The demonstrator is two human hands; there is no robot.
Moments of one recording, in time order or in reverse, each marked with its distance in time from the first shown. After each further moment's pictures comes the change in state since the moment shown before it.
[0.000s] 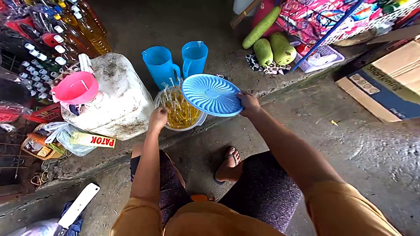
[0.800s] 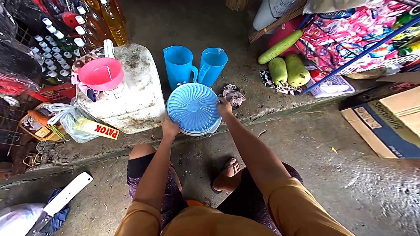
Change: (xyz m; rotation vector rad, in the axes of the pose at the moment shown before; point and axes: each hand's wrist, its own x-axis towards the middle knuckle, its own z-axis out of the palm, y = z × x) left_hand 0.009 -0.039 0.038 -0.328 0.109 -0.221; right_hand 0.044 0.059 0.108 -0.805 -0.111 -0.189
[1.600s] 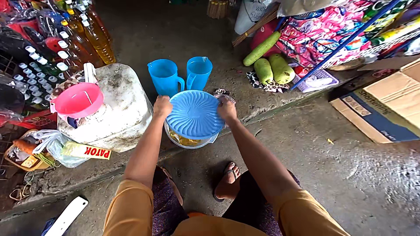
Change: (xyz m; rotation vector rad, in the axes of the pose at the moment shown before) left_hand 0.067 0.132 -0.007 0.810 -0.001 0.453; right_hand -0.011 -0.030 -0.059 -0.344 0.062 -0.050
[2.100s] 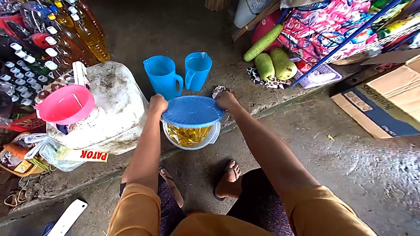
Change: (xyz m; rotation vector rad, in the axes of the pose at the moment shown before) left_hand 0.019 -0.007 -0.002 0.002 -0.085 -0.111; right_hand 0.035 -0.018 -0.017 -0.129 -0.248 0.016
